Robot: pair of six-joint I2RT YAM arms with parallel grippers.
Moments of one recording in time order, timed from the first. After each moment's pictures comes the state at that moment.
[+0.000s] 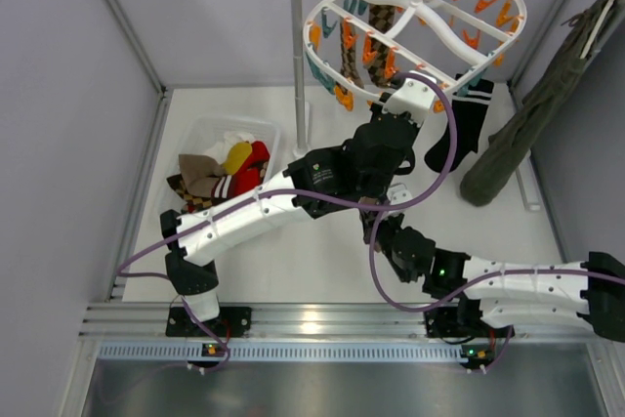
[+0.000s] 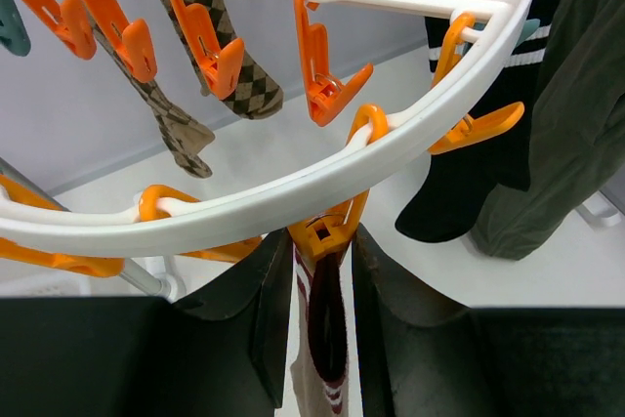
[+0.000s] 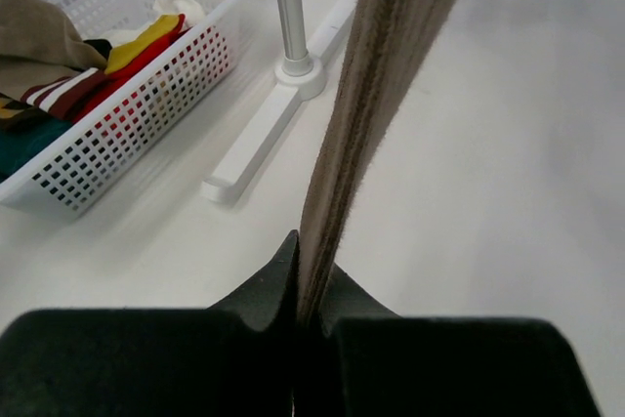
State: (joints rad) left arm -1.25 1.79 2.09 -0.46 -0.83 -0.06; right arm 1.25 0.98 0.43 0.43 0.81 0.20
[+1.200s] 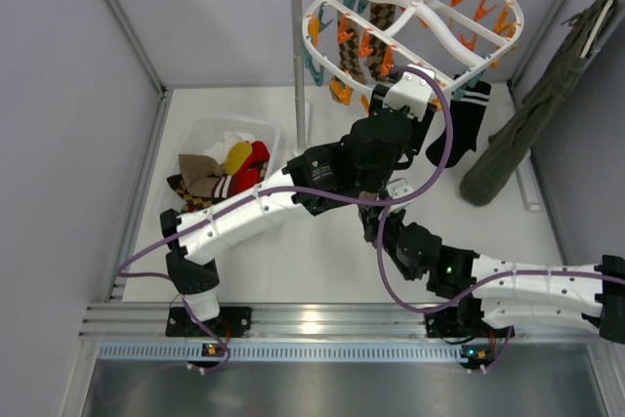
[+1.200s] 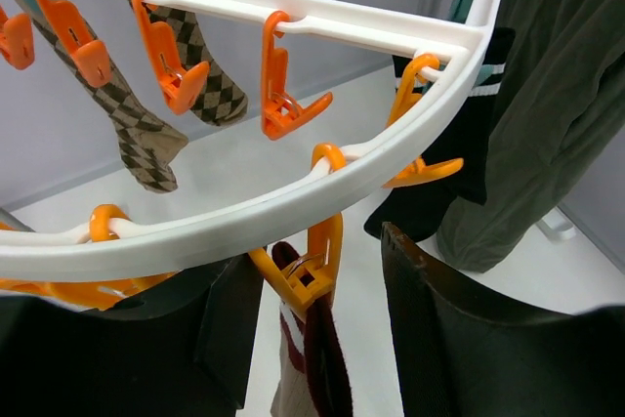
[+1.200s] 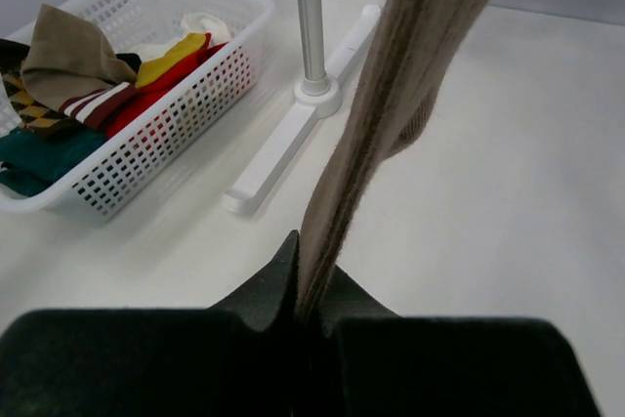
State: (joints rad) left arm -1.23 1.79 2.09 -0.42 -0.76 -0.09; right arm 1.26 0.91 0.49 0.33 0.78 0.17
